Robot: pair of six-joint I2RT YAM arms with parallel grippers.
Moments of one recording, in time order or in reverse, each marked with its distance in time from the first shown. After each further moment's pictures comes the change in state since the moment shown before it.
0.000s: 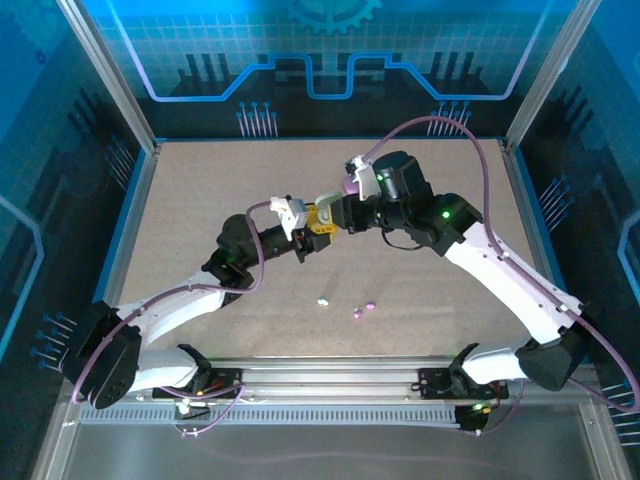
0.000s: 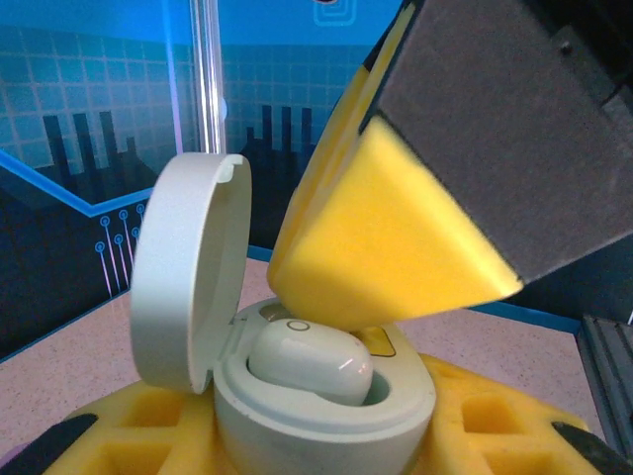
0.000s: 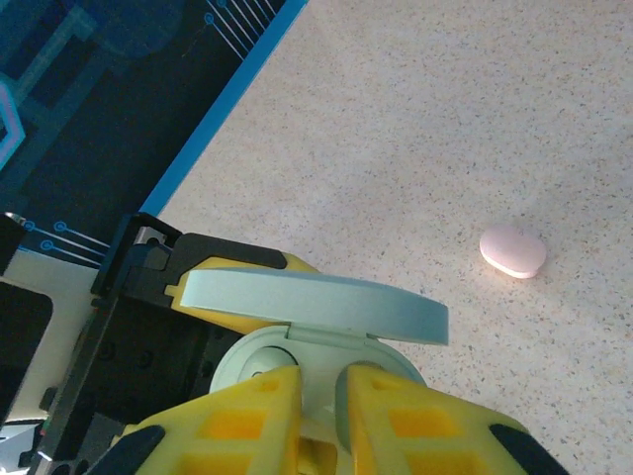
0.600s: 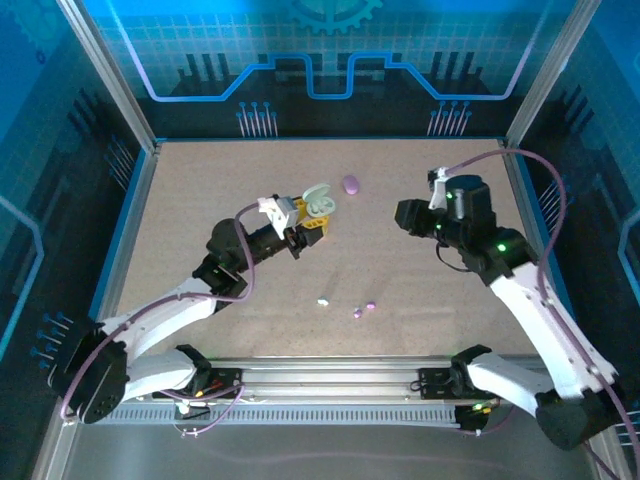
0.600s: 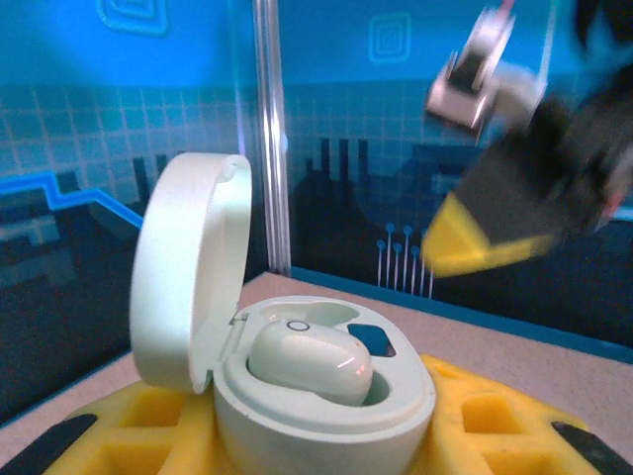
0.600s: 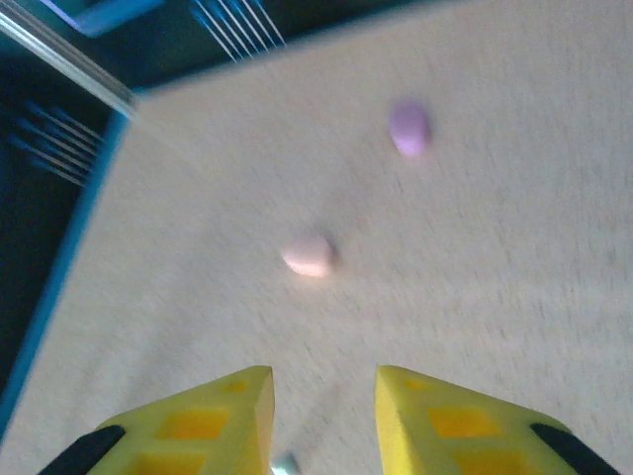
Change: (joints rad) left arm -0.001 -0.113 -0.021 -0.032 -0.143 0.045; right arm -0.336 -0.271 -0.354 0.022 0.050 0.111
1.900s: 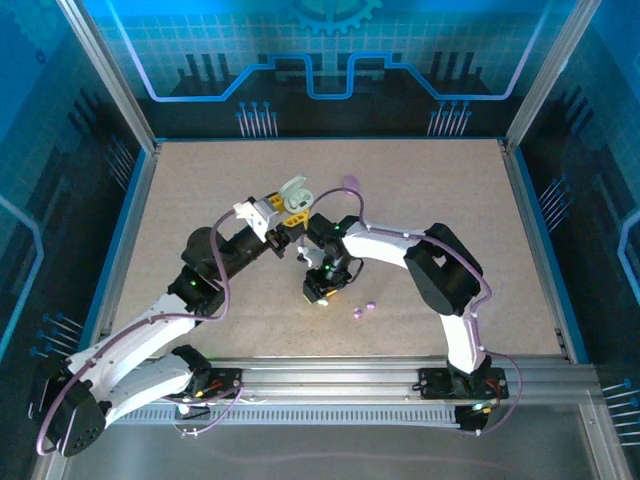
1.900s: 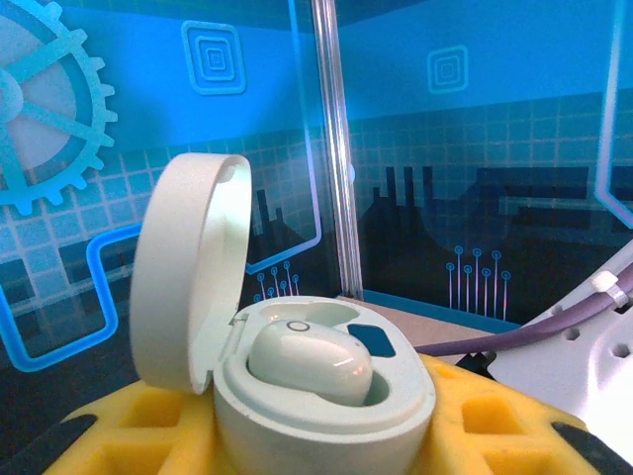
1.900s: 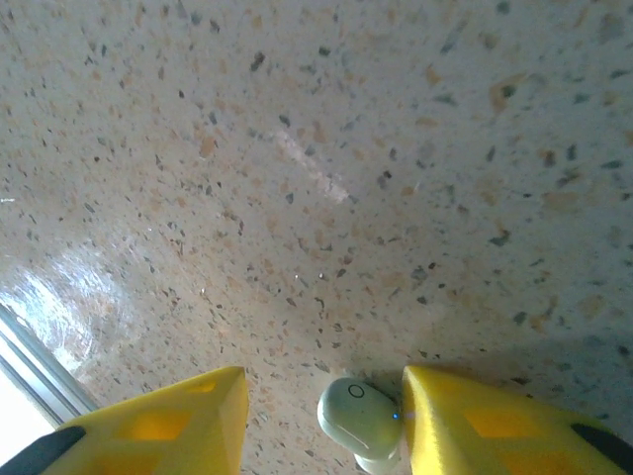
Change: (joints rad) left arm 0.000 -0.192 0.000 -0.157 -0.134 0.099; right arm 0.427 0.967 0.290 -0.150 -0.278 -0.344
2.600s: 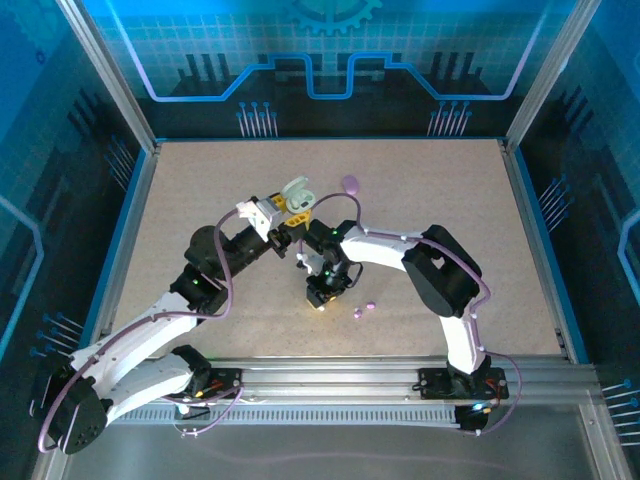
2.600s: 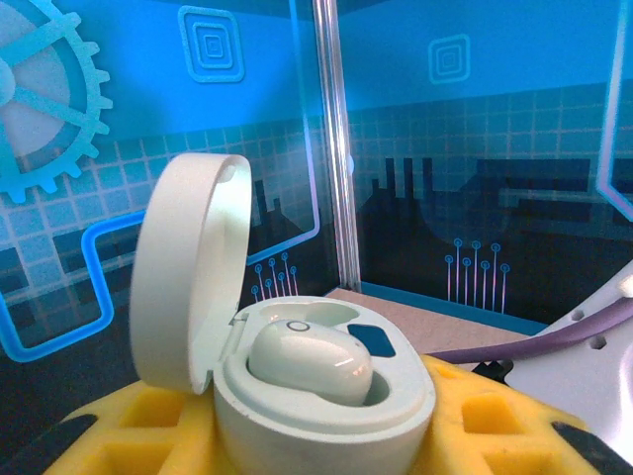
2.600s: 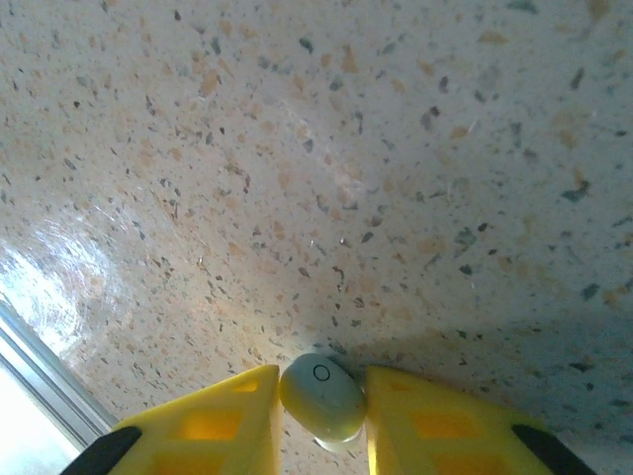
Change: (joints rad) left arm 0.000 0.018 0.000 0.000 0.000 -0.005; right arm 0.023 -0.004 -0.025 -0.005 0.004 -0.007
